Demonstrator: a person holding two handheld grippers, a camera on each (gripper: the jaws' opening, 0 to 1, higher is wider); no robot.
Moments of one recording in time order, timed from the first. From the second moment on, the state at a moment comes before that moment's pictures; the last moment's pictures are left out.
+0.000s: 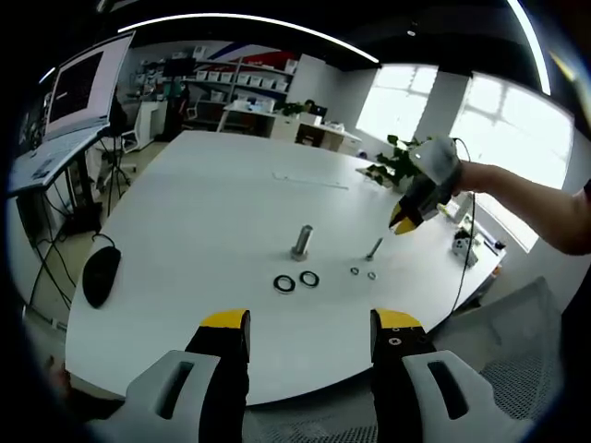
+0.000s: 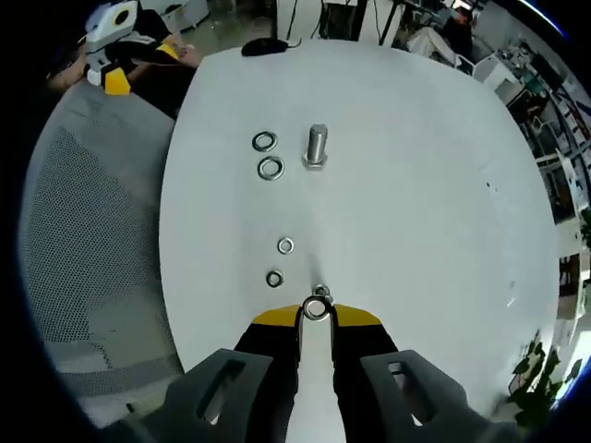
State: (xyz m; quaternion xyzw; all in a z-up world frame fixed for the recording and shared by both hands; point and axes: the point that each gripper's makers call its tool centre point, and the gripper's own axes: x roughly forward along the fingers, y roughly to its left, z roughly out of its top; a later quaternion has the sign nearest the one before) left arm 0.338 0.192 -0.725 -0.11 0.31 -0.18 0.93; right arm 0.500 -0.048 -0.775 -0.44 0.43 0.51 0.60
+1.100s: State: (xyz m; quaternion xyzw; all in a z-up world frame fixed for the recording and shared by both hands) left arm 0.337 0.193 -0.726 -0.11 0.31 -0.17 0.93; right arm 0.511 -0.052 -0.807 -0.48 0.45 0.51 0.56
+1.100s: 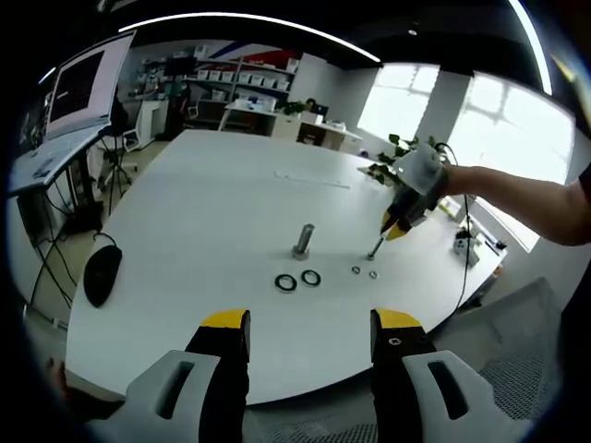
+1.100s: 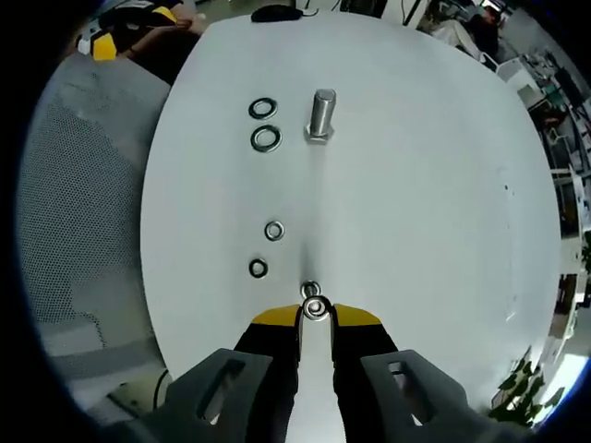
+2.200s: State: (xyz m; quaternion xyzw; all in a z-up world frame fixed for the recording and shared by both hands) left arm 0.337 0.193 -0.729 -0.10 0.32 -0.17 0.93; right arm 0.502 -0.057 -0.855 -0.47 0.48 0.51 0.54
